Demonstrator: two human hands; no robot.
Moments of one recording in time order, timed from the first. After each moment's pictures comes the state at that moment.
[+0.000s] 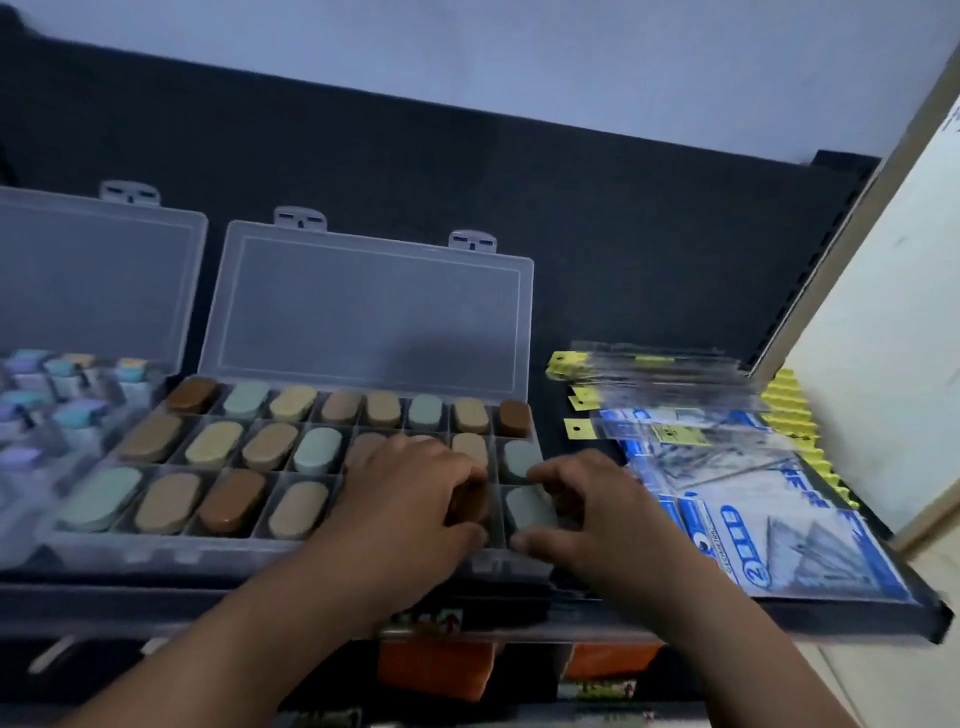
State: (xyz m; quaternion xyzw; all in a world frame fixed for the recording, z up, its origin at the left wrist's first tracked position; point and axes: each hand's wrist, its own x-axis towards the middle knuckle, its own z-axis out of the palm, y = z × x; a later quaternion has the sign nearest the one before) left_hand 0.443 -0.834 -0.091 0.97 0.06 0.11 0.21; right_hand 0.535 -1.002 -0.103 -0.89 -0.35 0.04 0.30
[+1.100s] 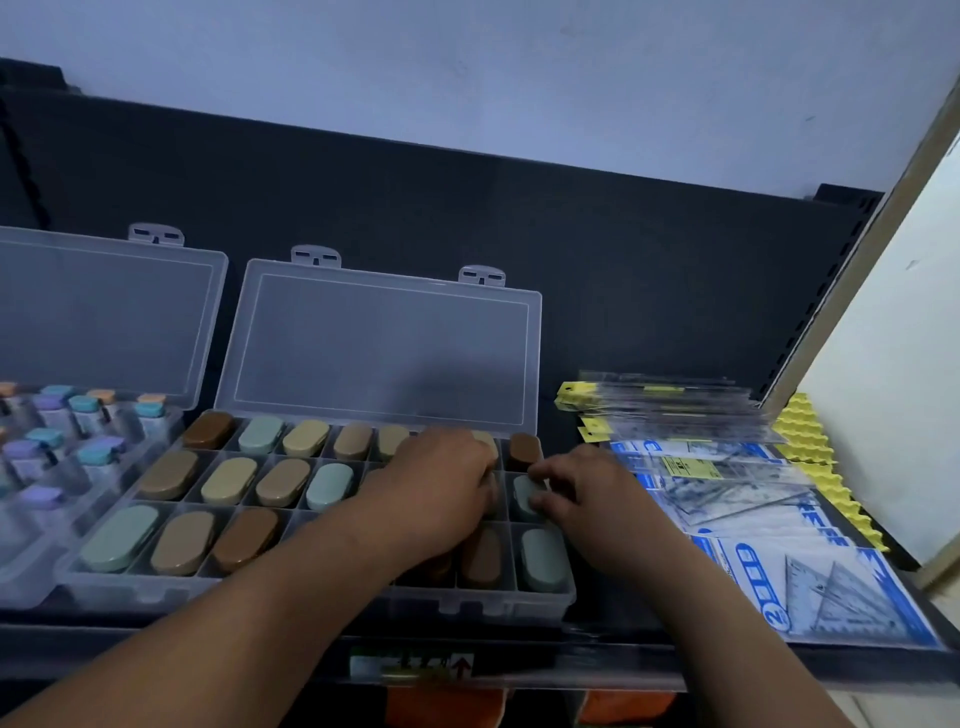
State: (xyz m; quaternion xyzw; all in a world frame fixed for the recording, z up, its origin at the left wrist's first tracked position) left_hand 0.494 -0.820 -0.073 0.99 0.04 0.06 0.14; right_hand 0.580 -0.975 -0.102 -0.91 -0.35 -0.01 0.23
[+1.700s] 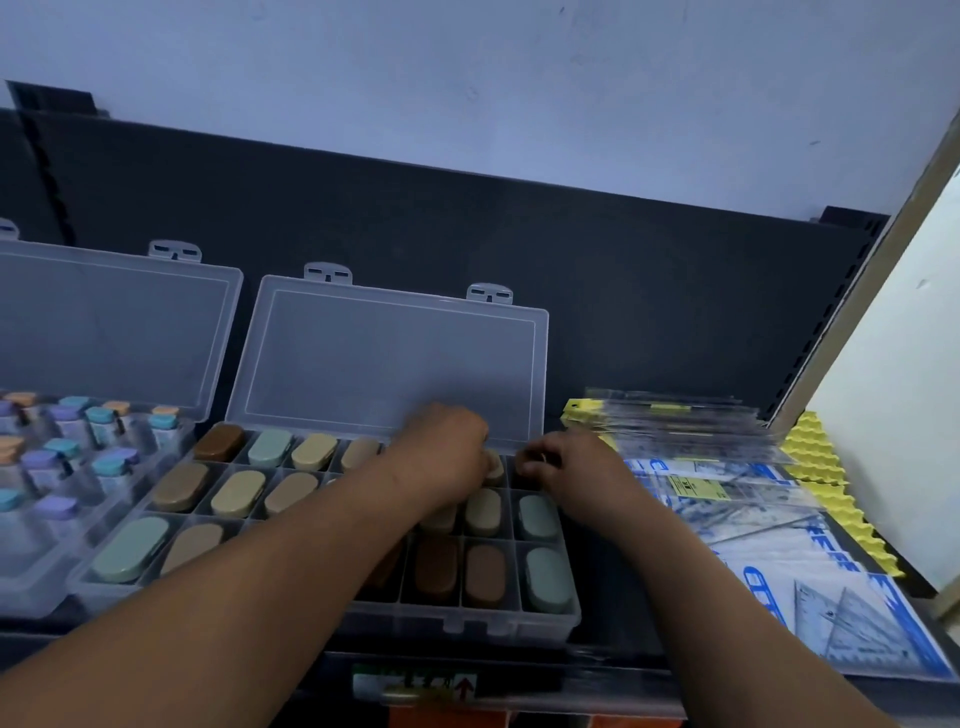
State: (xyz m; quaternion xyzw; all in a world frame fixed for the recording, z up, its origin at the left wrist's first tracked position) left_hand 0.545 -0.794 -0.079 0.99 0.11 0.06 0.08; right_hand 0.622 -0.941 -0.098 -0.92 -0.31 0.03 0.23
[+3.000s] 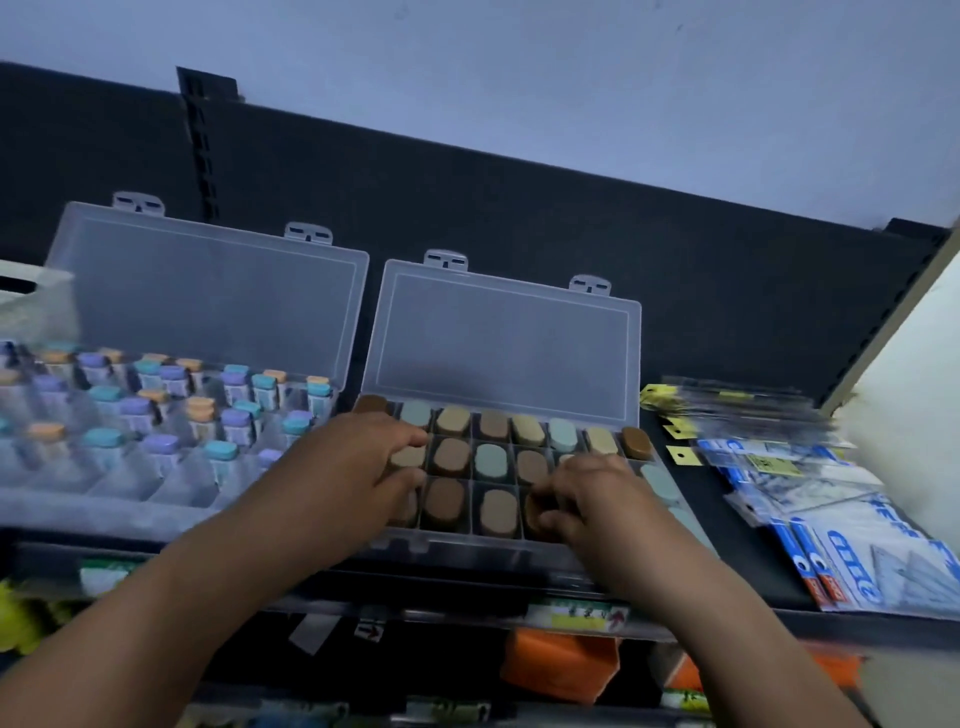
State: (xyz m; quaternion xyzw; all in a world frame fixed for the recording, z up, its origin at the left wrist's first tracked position) left_hand 0.345 -0.677 -0.071 0.96 0.07 0.18 0.21; right_hand 0.456 -0.879 -0.070 -0.92 -0.38 0.00 0.08
